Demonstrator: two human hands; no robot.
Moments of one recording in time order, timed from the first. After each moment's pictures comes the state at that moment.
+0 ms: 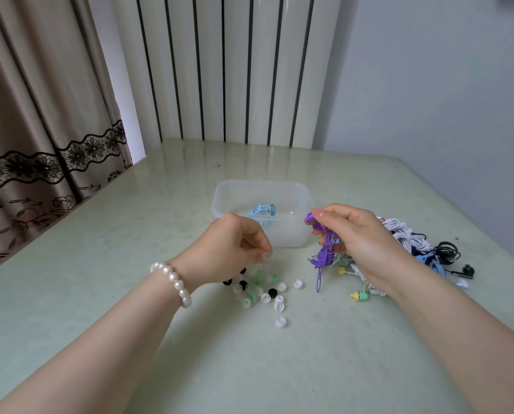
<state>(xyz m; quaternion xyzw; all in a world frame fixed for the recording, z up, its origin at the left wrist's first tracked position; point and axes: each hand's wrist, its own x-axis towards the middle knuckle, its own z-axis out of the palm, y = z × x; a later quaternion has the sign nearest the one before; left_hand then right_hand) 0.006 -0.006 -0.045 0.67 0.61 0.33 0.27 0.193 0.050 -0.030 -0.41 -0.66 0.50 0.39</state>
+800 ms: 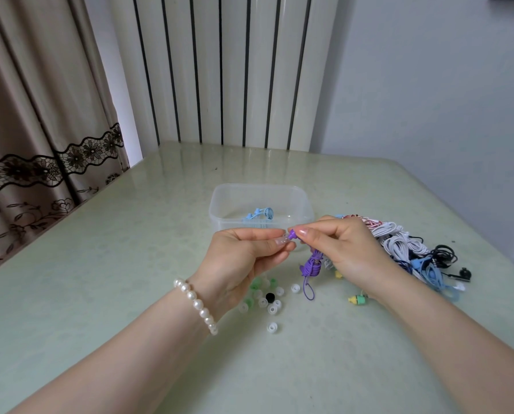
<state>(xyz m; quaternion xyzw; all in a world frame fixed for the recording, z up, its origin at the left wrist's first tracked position) 0.043 -0.013 -0.044 0.27 0.45 0.62 0.58 0.189 0.048 -0.039 -0.36 -0.75 0.41 0.37</state>
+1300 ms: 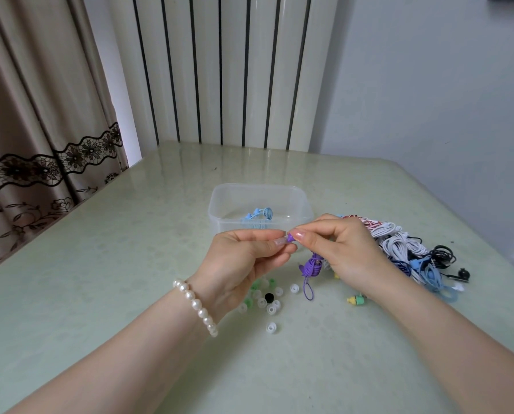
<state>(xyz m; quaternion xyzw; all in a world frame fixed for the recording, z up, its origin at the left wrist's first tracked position) 0.043 -0.013 -0.046 0.26 0.45 0.62 0.59 0.188 0.047 -0.041 -0.34 -0.77 0.39 0.38</state>
